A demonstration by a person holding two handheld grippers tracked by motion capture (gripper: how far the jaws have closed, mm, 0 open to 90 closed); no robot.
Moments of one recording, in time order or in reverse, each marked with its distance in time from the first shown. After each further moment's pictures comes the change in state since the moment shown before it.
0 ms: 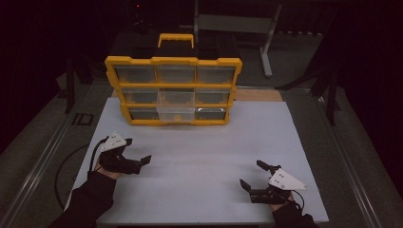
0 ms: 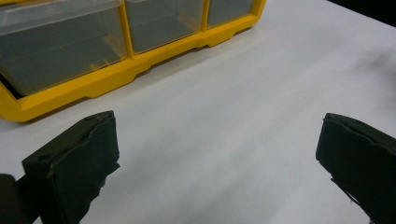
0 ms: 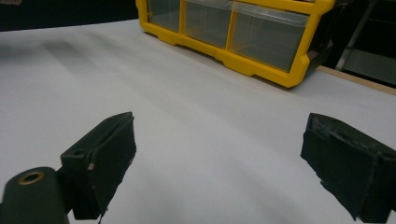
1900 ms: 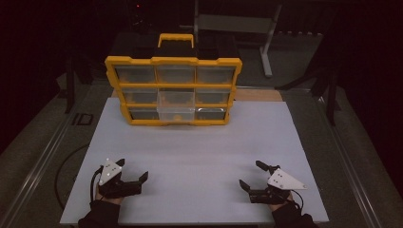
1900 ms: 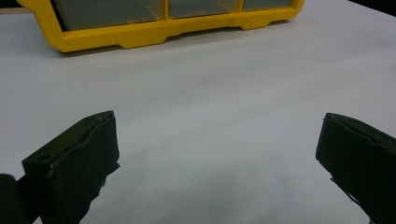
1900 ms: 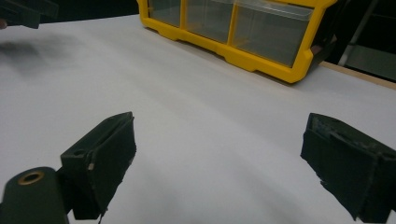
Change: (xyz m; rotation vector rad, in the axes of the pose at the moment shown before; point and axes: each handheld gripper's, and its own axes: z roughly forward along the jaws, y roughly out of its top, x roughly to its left) left arm -0.034 -0.069 -0.008 -0.099 0.203 -0.098; right arm 0.000 -0.002 0.002 0.015 0.004 -0.002
